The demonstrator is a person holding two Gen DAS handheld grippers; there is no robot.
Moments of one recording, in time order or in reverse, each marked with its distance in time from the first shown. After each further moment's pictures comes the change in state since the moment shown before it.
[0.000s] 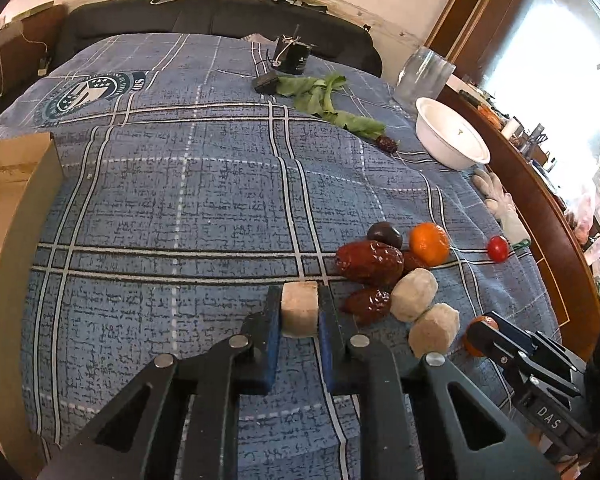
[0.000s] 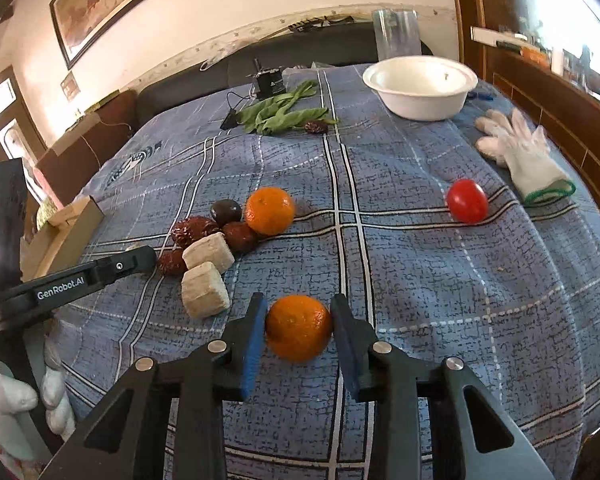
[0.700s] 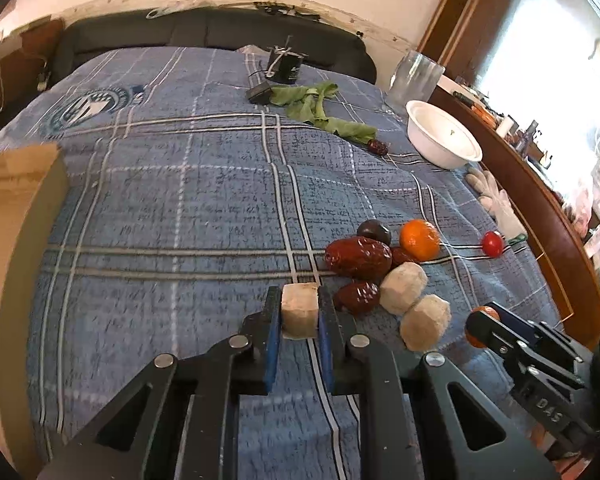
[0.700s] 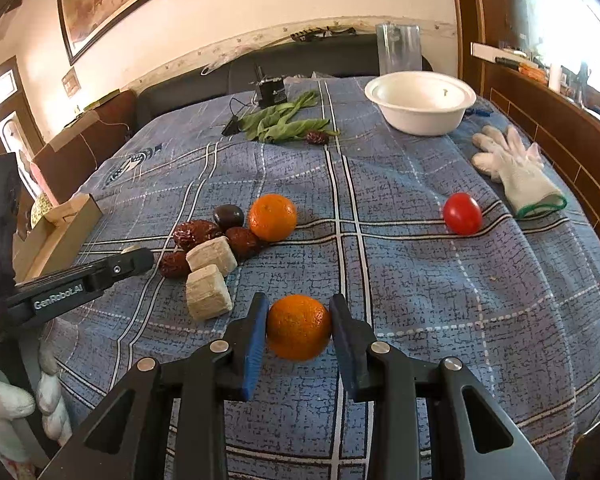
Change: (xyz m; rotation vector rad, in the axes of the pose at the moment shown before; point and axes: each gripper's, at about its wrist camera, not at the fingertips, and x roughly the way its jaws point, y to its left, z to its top) left arm -0.017 -0.007 -0.009 0.021 -0.039 0.006; right arm -0.007 0.005 -0.001 -0.027 -0.036 -0.038
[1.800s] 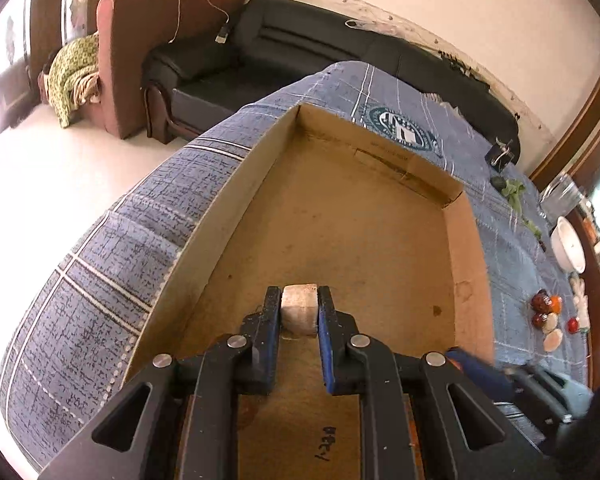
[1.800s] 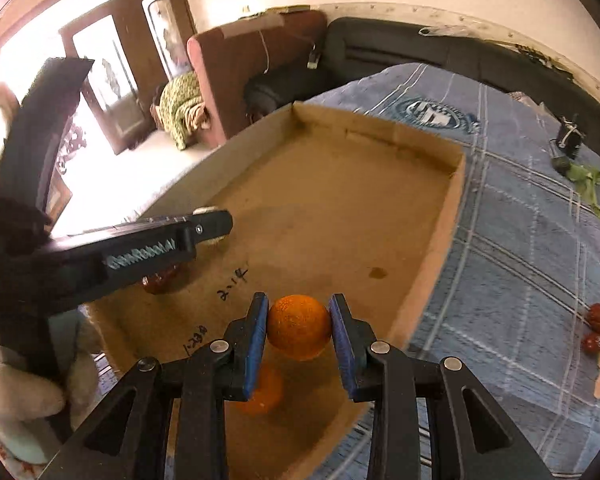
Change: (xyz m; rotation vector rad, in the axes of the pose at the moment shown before) left arm -0.161 0.233 -0.052 -0.391 -0.073 0.330; right arm 0.032 0.332 -0.027 -0.467 0.190 0.378
